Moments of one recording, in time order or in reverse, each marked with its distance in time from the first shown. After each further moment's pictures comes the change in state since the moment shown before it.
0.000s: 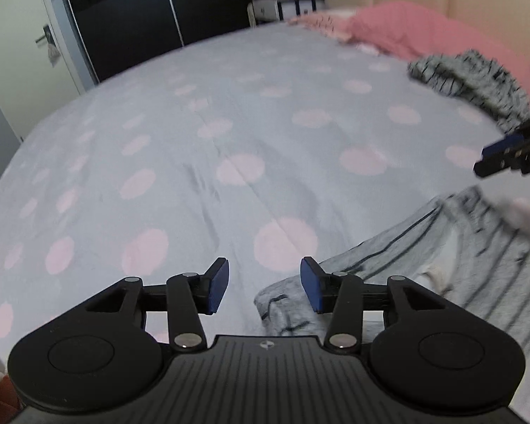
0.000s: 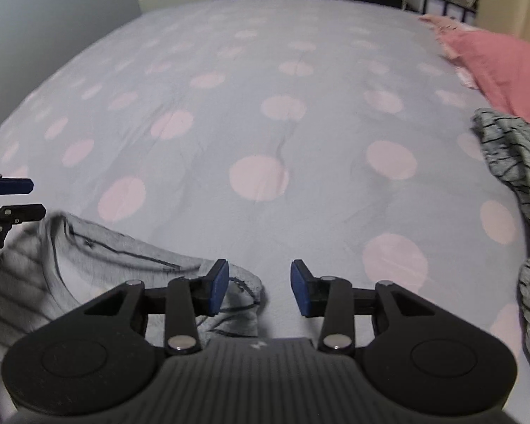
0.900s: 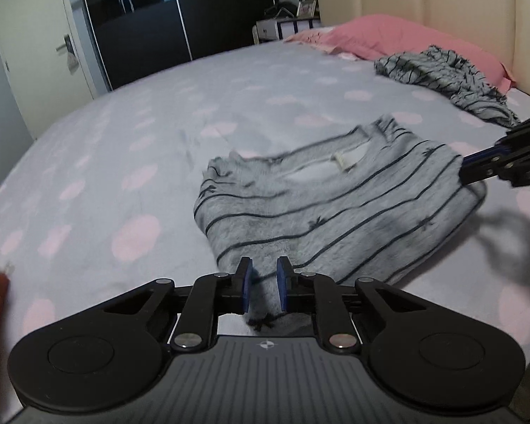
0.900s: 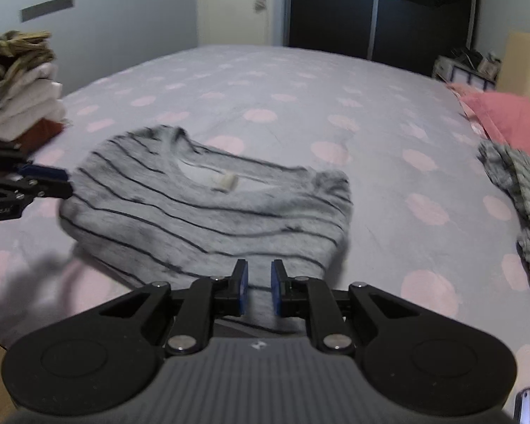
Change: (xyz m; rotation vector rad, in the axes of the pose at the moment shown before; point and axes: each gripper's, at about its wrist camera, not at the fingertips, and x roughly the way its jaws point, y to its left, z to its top) left arm -0.070 -0.072 -0.130 -0.022 -0.074 0.030; right arm -0.071 0.068 -0.158 -0.178 -0.195 0.038
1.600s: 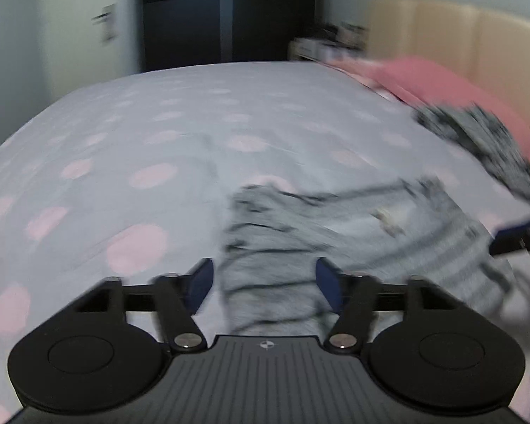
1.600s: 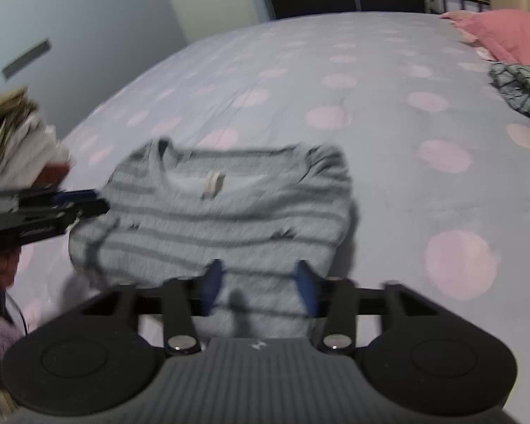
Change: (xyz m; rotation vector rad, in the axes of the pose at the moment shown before) left arm 0.028 0.044 0.010 -0.290 -0.056 0.002; right arm 0.027 -0.046 0.011 0.241 0.062 0.143
